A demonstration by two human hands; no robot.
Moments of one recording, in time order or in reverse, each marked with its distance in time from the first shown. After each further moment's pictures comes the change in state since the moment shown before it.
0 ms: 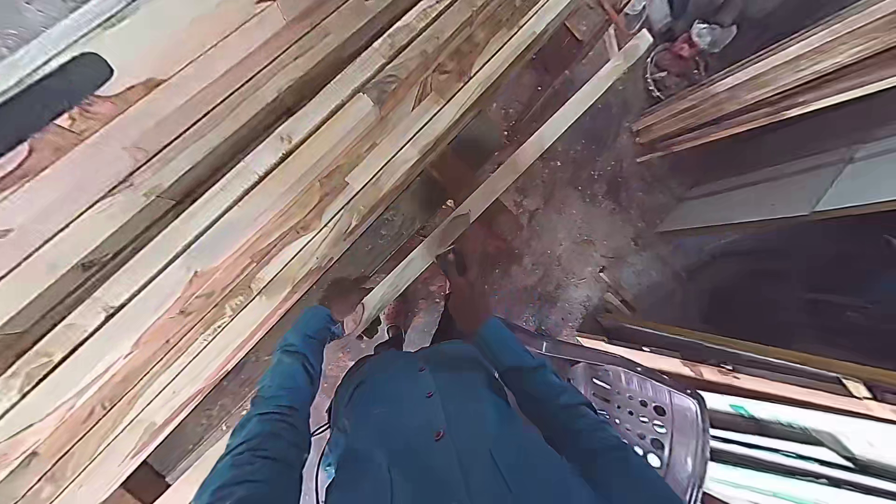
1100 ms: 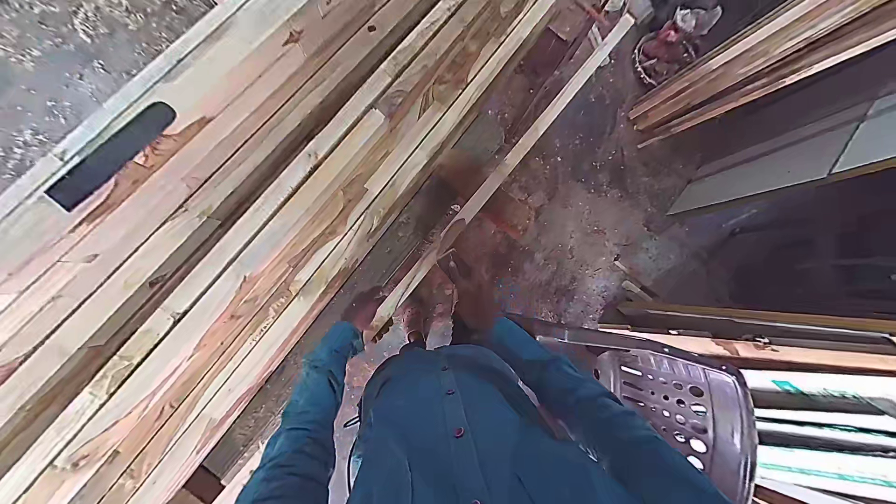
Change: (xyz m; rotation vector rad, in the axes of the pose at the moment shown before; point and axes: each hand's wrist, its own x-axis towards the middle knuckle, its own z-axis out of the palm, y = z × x) left_hand -0.049 0.005 0.000 -0.584 -0.083 -0.198; right_hand -0.030 -0.022 0.014 0.064 0.073 -0.077
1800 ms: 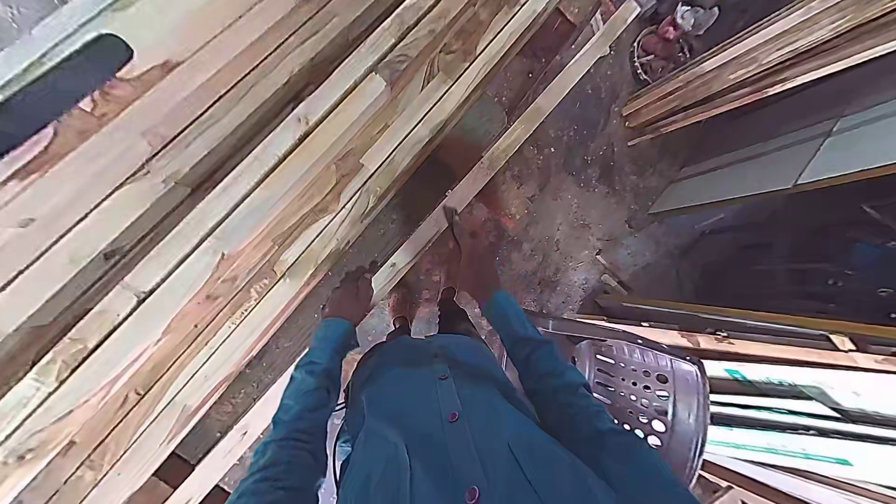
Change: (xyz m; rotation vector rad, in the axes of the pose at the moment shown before) left_hand -0.020 -0.005 0.000 0.733 0.309 0.232; right_hand 0.025 -0.022 -0.026 0.036 0.139 -0.012
